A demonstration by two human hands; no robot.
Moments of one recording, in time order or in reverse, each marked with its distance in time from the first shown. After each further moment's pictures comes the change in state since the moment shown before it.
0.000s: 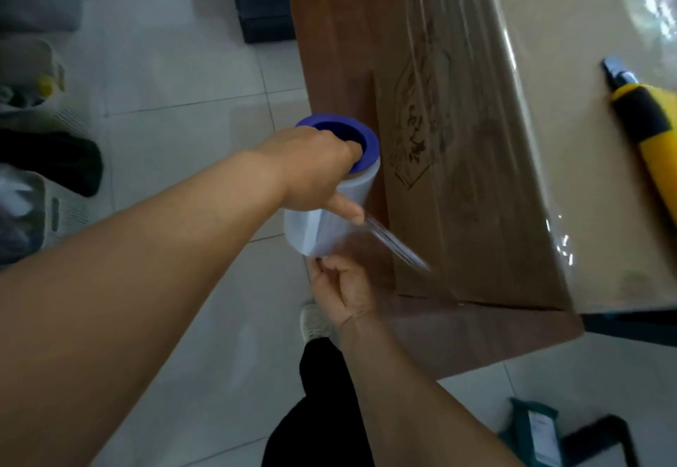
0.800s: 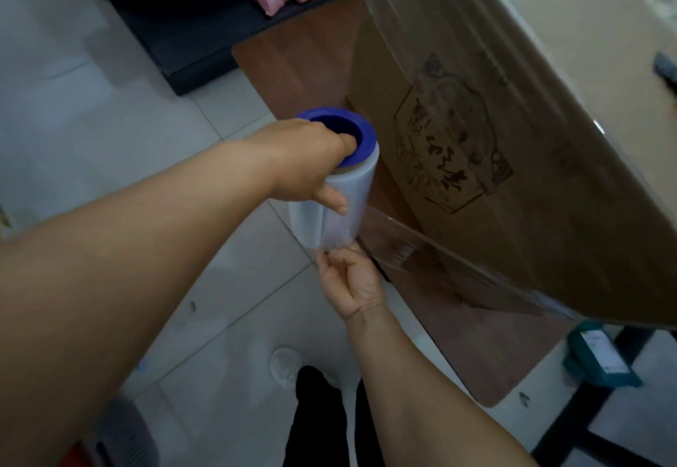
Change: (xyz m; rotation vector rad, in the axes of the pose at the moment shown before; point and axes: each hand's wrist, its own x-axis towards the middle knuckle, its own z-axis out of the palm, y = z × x) left_hand 0.064 -0.118 -0.047 0.172 -0.085 0.344; right_hand 0.093 0.038 0.095 0.357 0.031 -0.313
